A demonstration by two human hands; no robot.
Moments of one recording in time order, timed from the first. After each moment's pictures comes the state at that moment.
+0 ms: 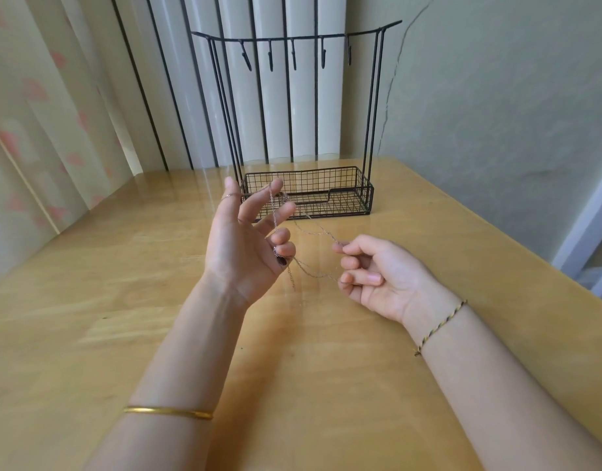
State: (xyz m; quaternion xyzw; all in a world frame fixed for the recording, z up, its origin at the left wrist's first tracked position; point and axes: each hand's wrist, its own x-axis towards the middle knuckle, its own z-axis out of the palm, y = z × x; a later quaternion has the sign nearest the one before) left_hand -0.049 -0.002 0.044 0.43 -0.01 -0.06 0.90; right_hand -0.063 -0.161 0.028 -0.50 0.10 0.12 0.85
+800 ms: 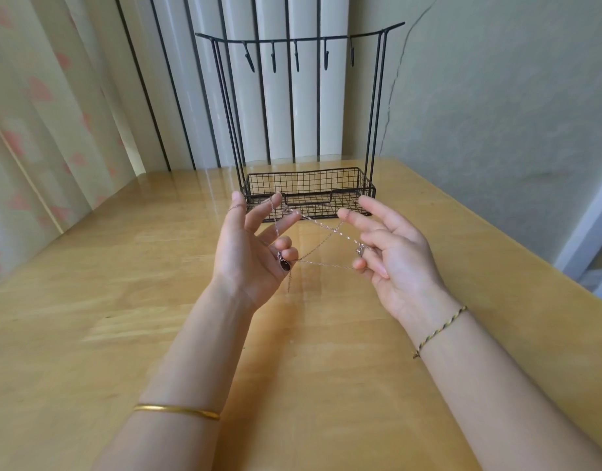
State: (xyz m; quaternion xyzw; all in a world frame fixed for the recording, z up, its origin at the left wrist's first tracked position) left_hand -0.048 -0.006 0.038 0.43 0.05 -0.04 0.90; right_hand -0.068 -0.159 0.031 -0.55 0.02 -0.08 0.83
